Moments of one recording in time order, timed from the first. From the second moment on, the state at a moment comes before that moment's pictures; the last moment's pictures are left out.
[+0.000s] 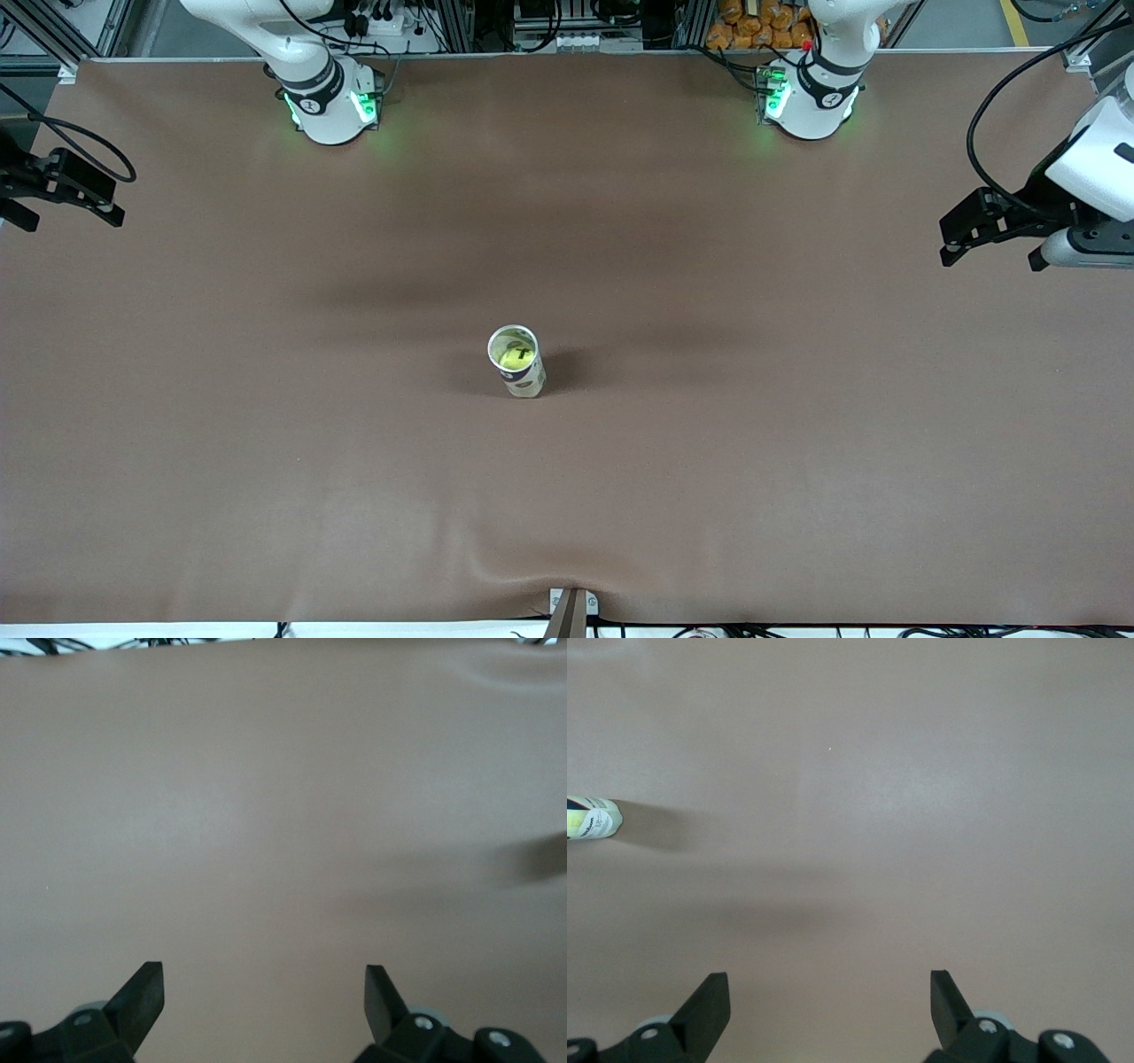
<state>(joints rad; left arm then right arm) 0.38 0.07 -0.56 -1.44 0.06 1.60 -0.10 0.04 -0.04 -0.05 -1.52 0.00 1.52 -0.08</state>
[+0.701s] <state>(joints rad) 0.27 0.08 -0.36 -1.45 0.06 1.55 -0.10 0.04 -0.04 -0.05 -1.52 0.00 1.52 -0.08</state>
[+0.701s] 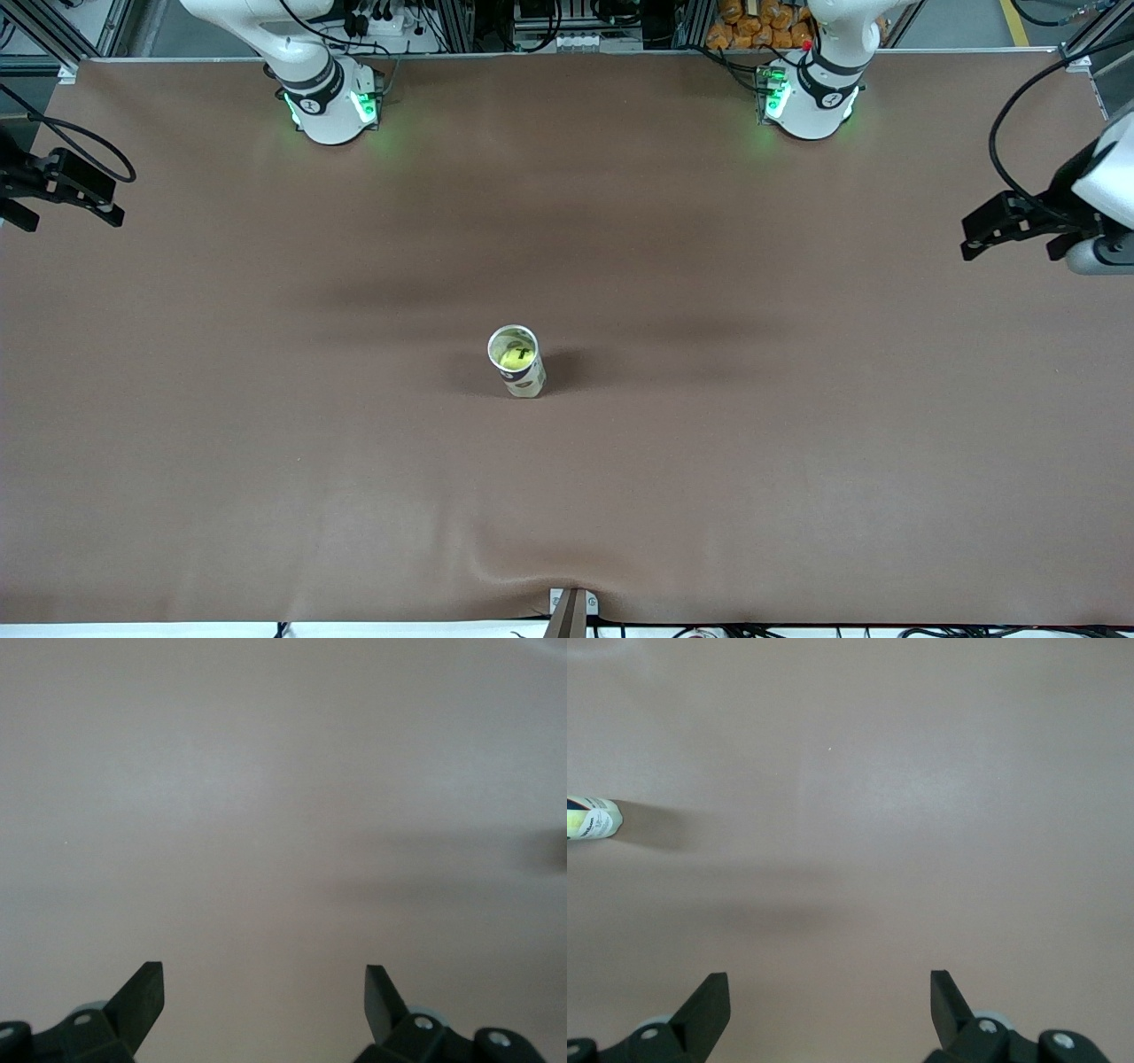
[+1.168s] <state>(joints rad) 0.00 0.07 -0.06 -1.47 0.06 1.55 -0.04 0.04 -0.04 -0.05 -1.52 0.00 1.52 -0.08</state>
